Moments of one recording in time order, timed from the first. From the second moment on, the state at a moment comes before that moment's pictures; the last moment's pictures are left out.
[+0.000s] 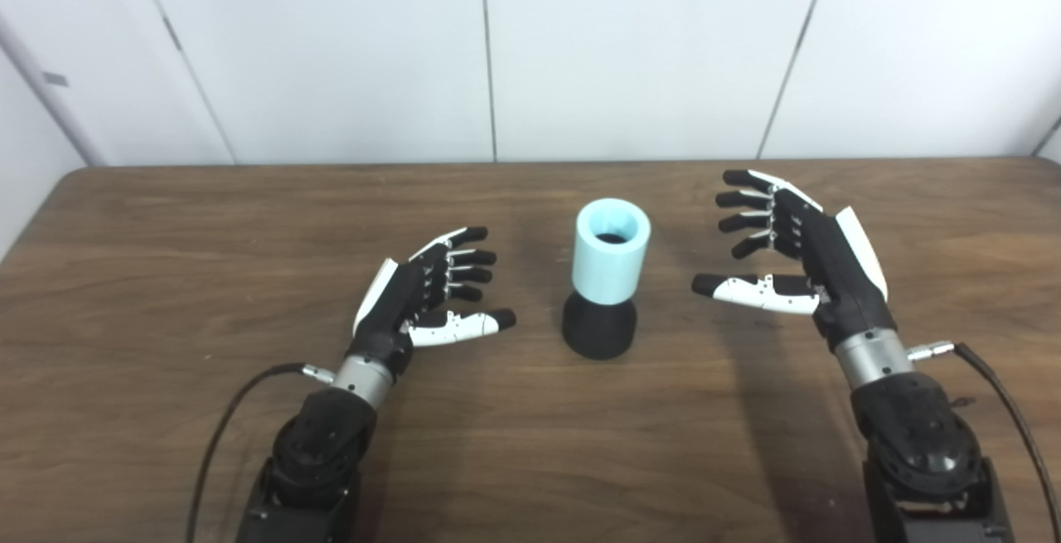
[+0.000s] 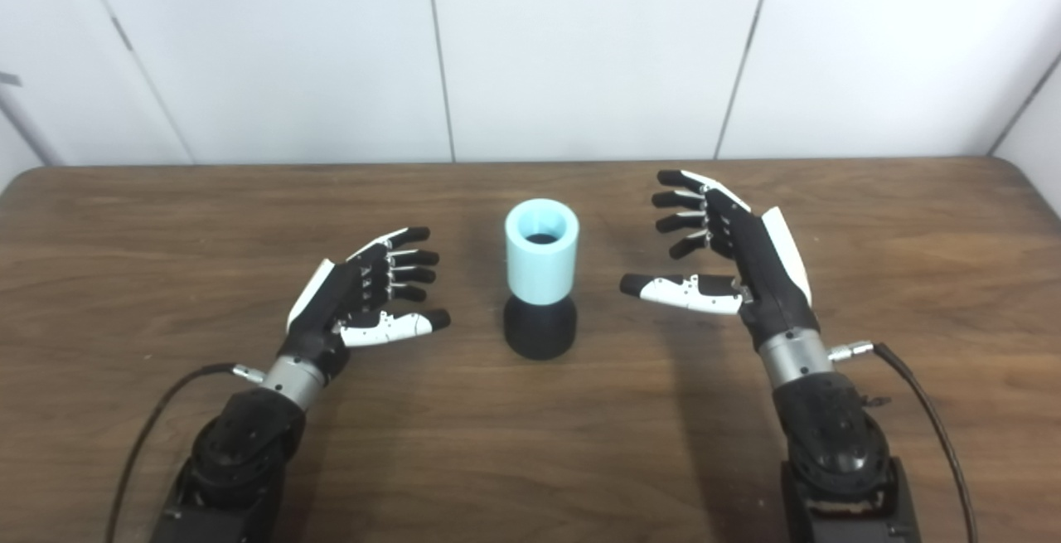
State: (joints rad) left arm -0.20 0.09 -0.02 -0.02 0.04 0.16 -0.19; right arm -0.17 -0.16 -0.06 -0.26 -0.17 0.18 0.11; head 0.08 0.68
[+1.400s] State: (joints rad) left arm -0.19 0.12 0.08 -0.04 -0.17 0.13 -0.19; right arm -0.12 -0.16 -0.07 -0.20 -0.10 0.11 0.05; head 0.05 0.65
